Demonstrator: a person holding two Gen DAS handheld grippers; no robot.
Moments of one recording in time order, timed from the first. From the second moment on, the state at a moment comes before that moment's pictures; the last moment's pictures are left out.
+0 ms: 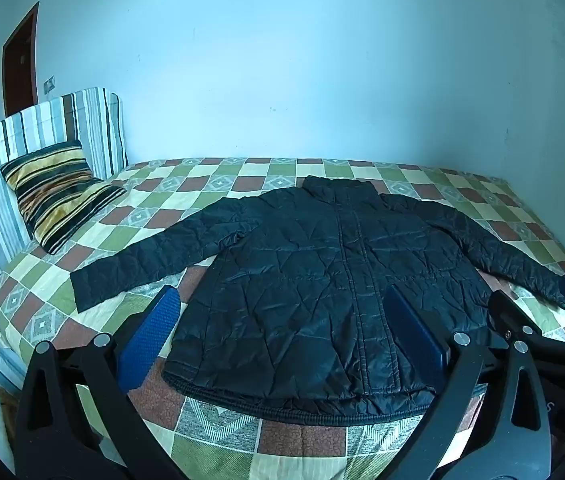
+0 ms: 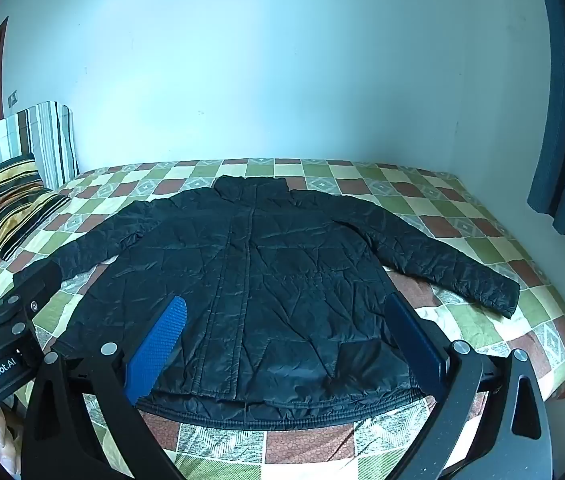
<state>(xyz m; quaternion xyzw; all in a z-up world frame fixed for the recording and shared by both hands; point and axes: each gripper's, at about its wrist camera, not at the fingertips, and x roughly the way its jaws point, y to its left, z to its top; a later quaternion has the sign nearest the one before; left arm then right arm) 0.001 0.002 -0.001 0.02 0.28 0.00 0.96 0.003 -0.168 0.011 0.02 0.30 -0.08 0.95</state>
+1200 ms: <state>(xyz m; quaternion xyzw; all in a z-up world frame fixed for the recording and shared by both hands) 0.001 0.008 -0.004 0.01 0.28 0.00 0.96 0.002 -0.167 0.011 0.01 0.30 -0.08 0.95</state>
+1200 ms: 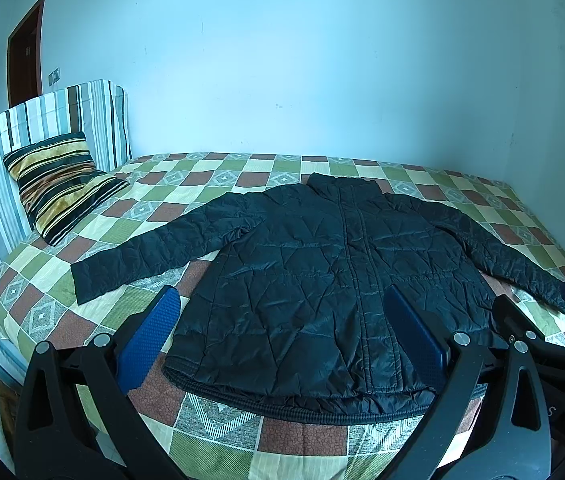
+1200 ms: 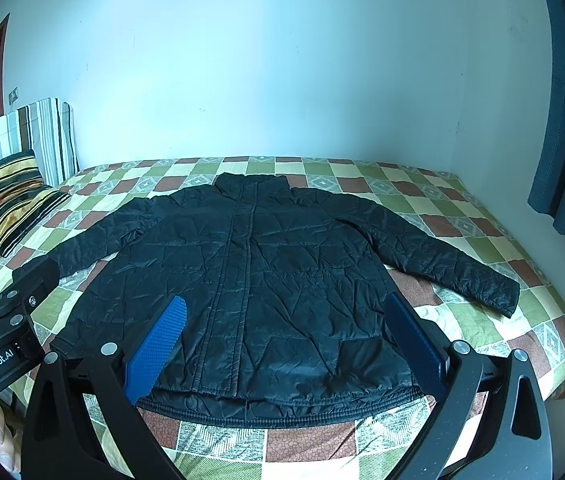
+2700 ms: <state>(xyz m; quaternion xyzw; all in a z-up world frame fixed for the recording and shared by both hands) -0.001 0.007 -0.008 0.01 0.28 0.00 0.96 0.004 -0.165 0.012 0.01 0.30 -0.08 0.95</state>
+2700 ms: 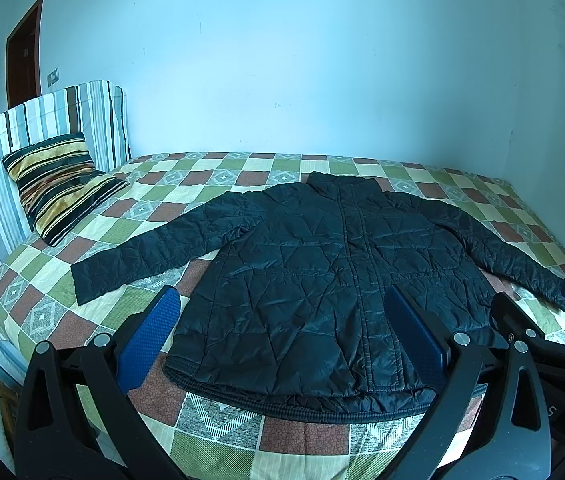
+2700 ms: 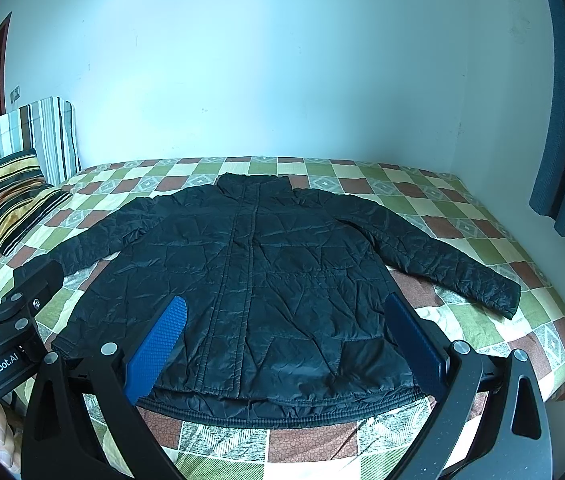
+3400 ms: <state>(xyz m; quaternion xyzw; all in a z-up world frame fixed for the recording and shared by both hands) 0.013 0.010 -0.021 0.01 0.30 0.00 0.95 0.018 -0.172 -0.005 0.02 0.31 -0.08 0.95</state>
